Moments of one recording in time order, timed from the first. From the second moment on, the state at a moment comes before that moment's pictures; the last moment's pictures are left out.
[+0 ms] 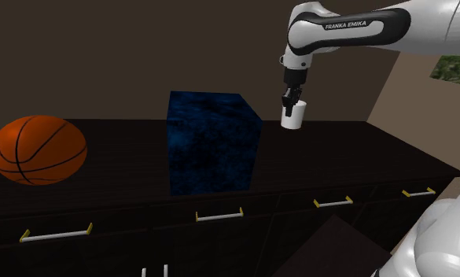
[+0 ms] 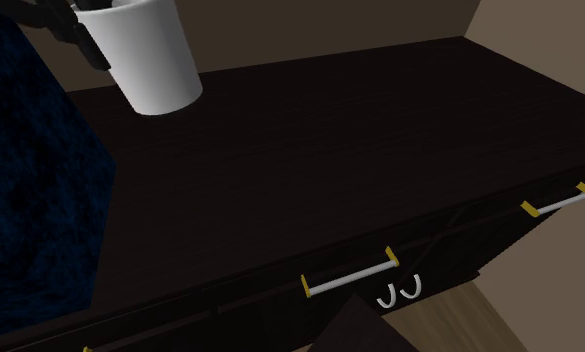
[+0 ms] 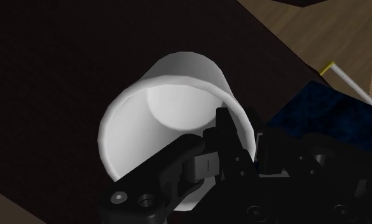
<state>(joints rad) 0.04 -0.10 -0.16 -1.81 -0.12 1.66 -0.35</state>
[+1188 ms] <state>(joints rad) 0.04 -0.09 -0.17 -2.04 -0.12 1.90 -0.33</state>
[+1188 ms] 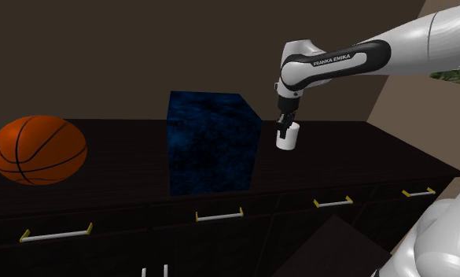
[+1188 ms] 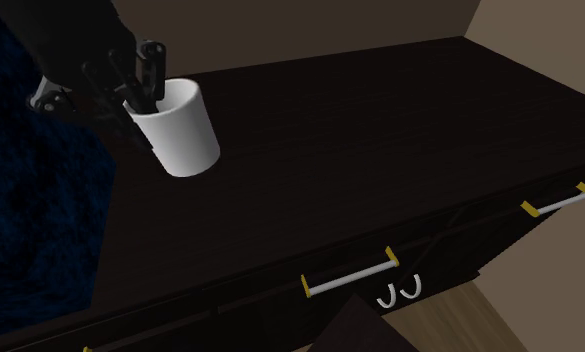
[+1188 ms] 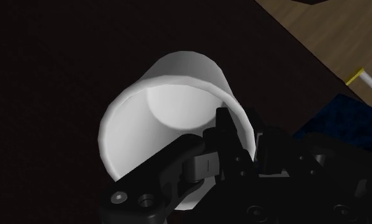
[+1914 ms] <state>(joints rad) 0.03 -0.05 -0.17 -2.15 -0.12 2.05 -0.32</state>
